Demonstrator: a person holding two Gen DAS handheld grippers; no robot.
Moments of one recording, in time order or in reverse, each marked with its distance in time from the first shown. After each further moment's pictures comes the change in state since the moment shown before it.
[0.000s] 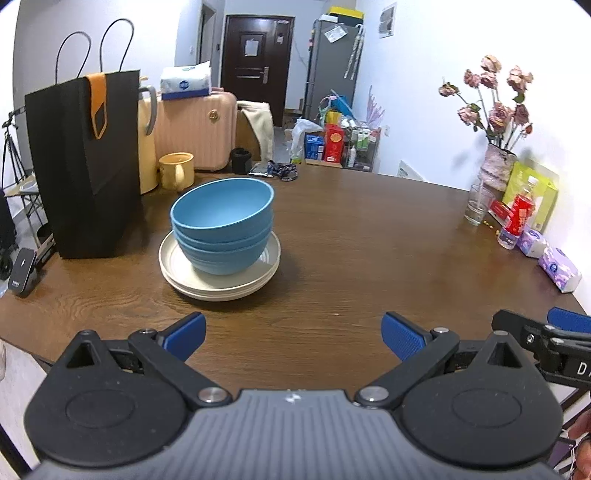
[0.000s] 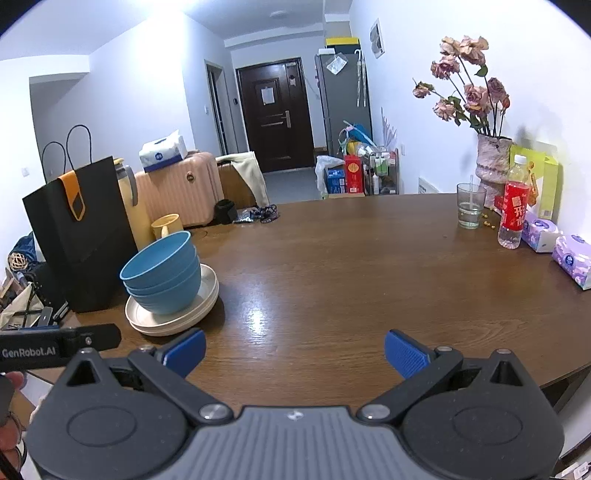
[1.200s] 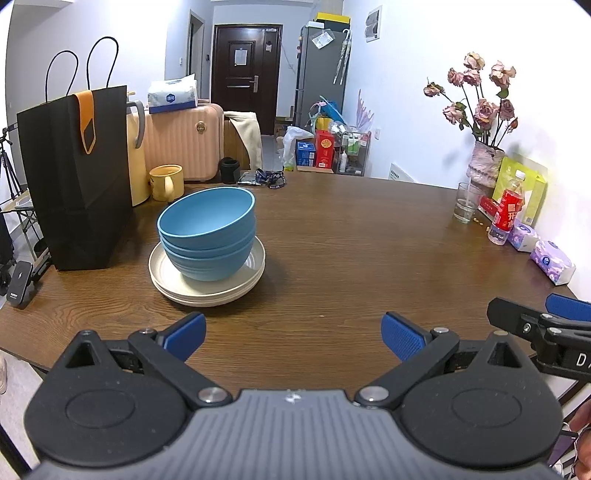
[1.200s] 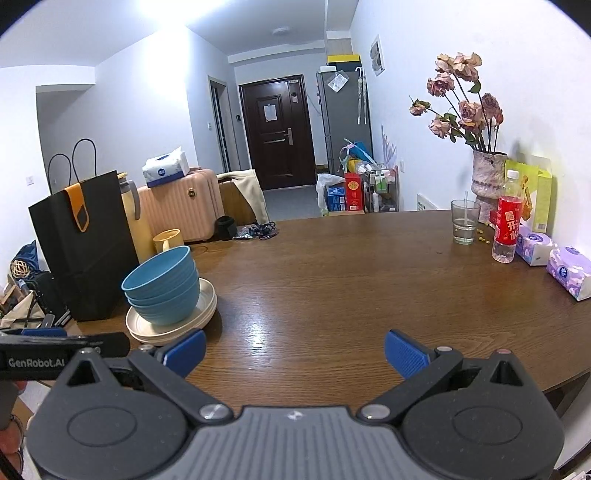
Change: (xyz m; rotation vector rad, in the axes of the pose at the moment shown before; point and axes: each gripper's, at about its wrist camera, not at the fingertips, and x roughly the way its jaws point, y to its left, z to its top) left arm -0.007 -0.017 -0.003 0.034 -0.023 -0.008; right arm -0.015 -0.006 -0.004 -0.008 -0.059 0.003
